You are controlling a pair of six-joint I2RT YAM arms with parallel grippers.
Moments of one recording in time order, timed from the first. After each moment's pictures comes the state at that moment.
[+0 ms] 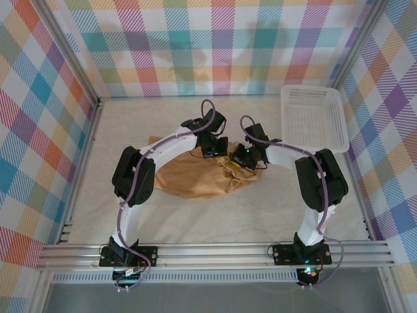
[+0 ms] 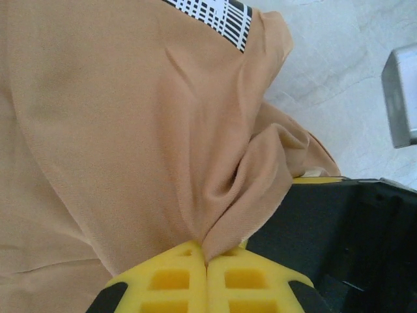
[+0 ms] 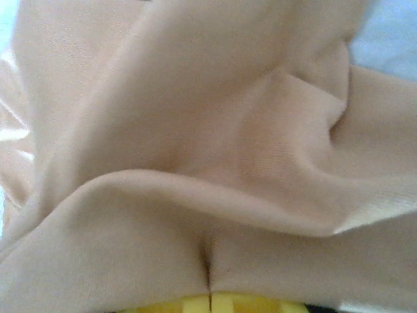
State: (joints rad) left arm -0.65 2.06 1.71 -0.74 0.23 -0.66; right arm 0.42 1.82 1.10 -0.31 -0.36 0.87
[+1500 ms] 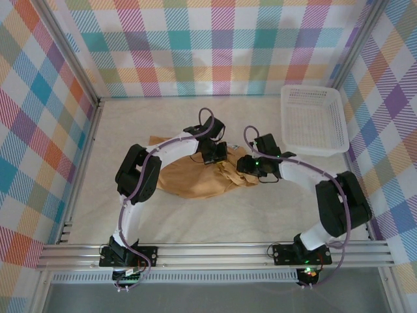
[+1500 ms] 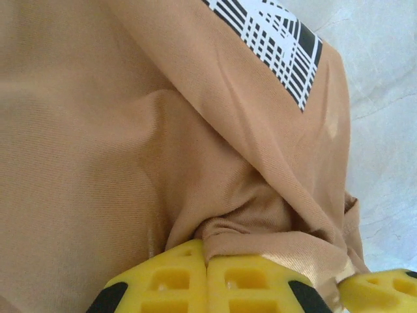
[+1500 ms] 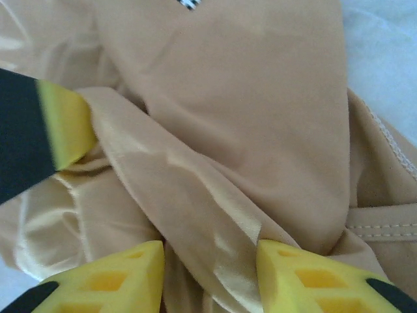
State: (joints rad) left arm -0.65 2.10 1.61 -0.61 0.26 -0.78; right arm 0.43 1.56 0.87 -0.31 -0.28 0.54
